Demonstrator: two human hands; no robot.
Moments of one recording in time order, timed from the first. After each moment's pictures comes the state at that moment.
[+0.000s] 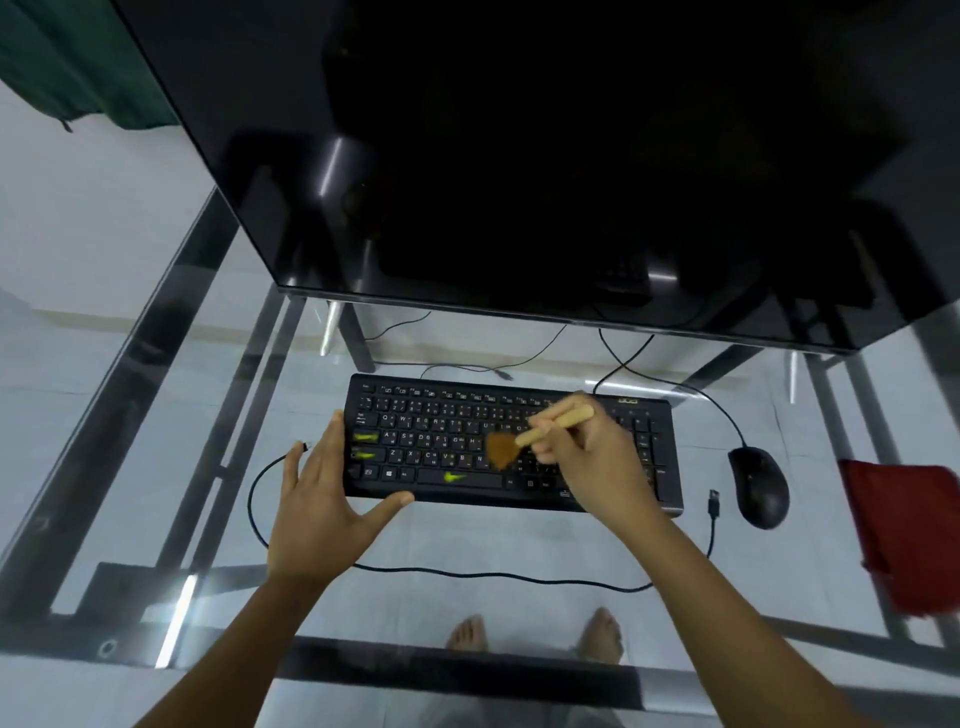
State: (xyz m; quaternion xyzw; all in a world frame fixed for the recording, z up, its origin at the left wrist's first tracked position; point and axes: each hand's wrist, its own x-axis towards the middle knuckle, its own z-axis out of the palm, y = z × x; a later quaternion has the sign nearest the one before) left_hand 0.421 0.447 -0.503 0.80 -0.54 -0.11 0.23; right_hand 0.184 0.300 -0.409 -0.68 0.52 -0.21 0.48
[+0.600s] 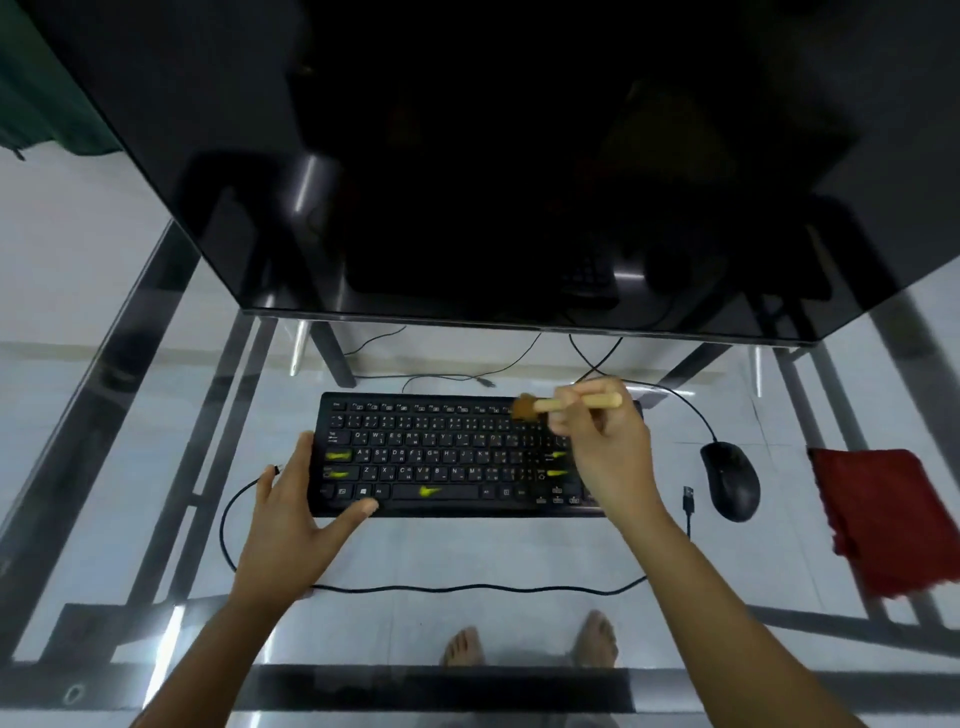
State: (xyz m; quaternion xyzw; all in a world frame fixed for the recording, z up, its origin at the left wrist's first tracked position) left_hand 0.422 0.443 -0.485 0.81 -0.46 -0.22 0.29; right_hand 0.163 0.282 -0.403 -0.61 0.56 -0.33 0.45
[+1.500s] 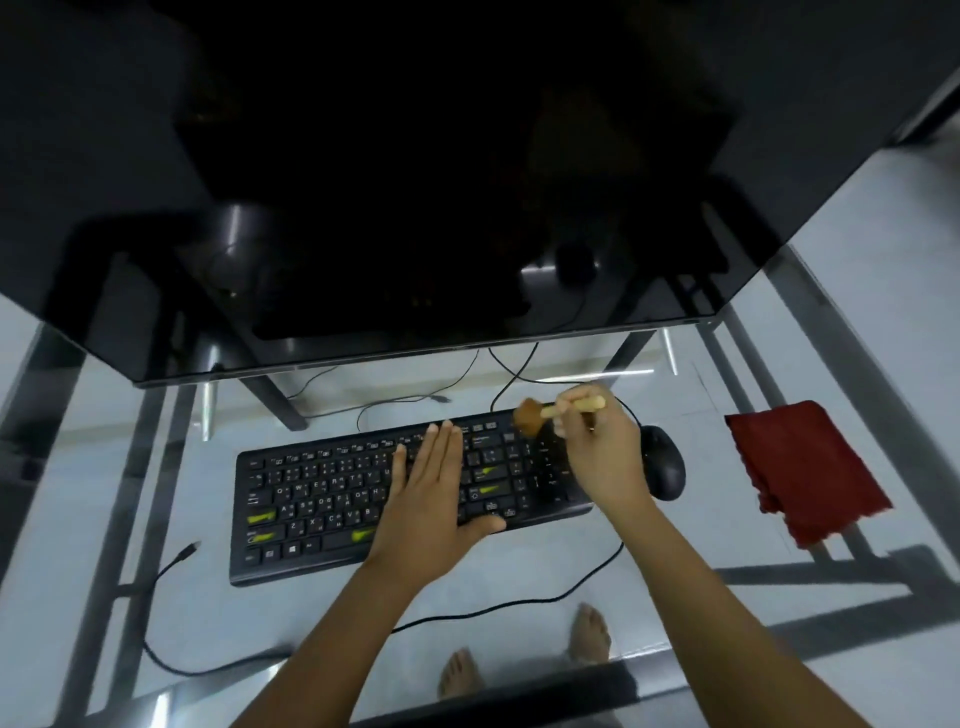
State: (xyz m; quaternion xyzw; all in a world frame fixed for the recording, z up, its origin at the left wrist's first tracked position) left_hand 0.281 0.334 -0.474 0.67 -0.71 -0.19 0.09; right_hand 0.097 0.257 -0.410 -0.58 0.64 -0.34 0.37
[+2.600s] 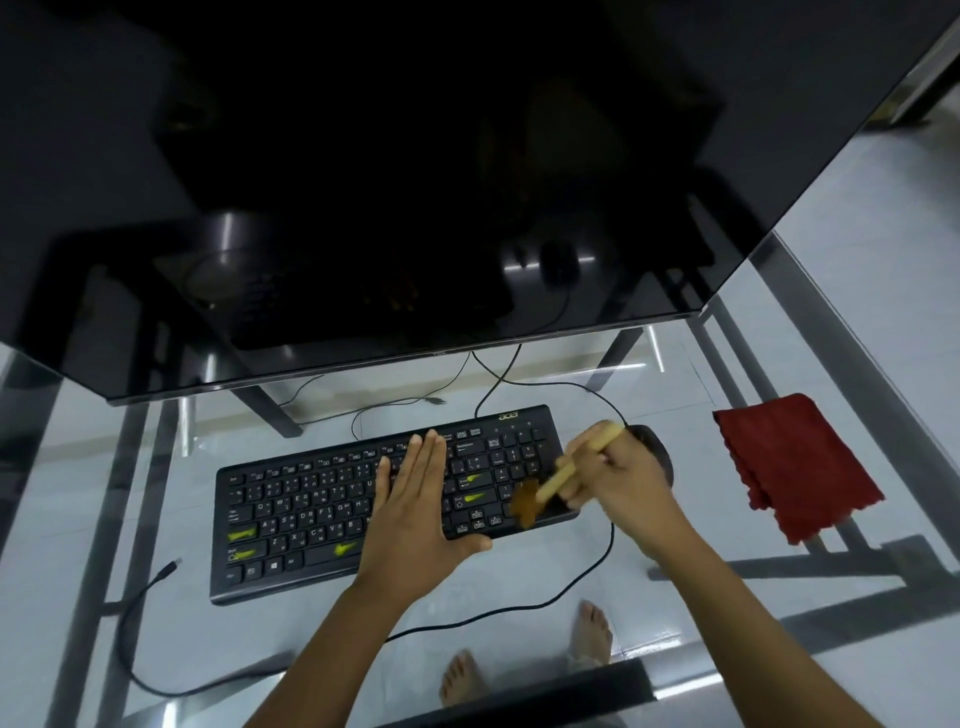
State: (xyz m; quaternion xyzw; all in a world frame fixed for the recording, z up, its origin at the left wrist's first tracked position) left_hand 0.275 0.337 -0.477 0.68 -0.69 -0.20 0.10; right_hand 0.052 0.278 -0.405 -0.56 0.63 -0.27 0.46
